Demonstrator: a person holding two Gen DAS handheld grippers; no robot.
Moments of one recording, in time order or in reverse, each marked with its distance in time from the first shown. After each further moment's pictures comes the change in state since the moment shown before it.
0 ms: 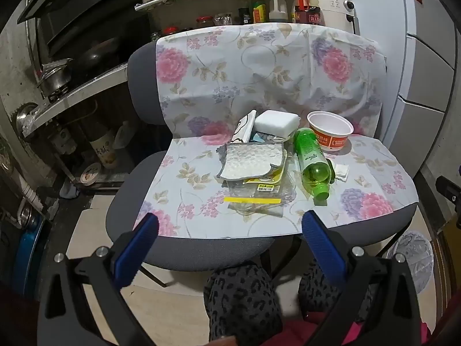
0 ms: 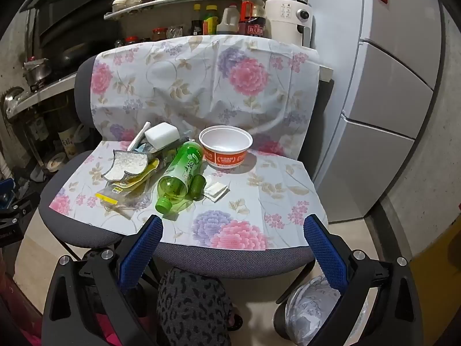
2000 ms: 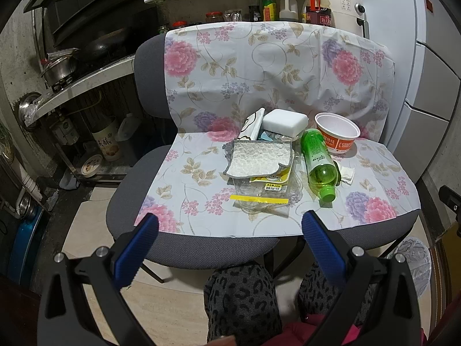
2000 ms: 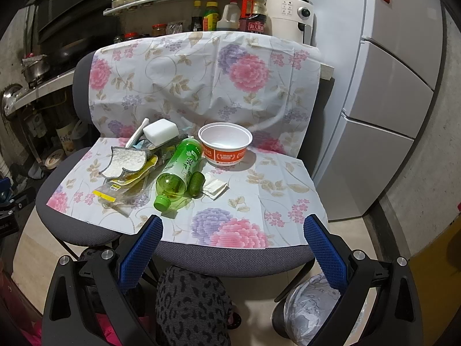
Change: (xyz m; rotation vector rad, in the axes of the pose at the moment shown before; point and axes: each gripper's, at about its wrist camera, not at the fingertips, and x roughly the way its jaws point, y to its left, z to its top) left arm 0.008 0.013 -0.005 -0.030 0.011 0.002; right arm 0.004 0.003 0.000 -0.011 0.006 -0.008
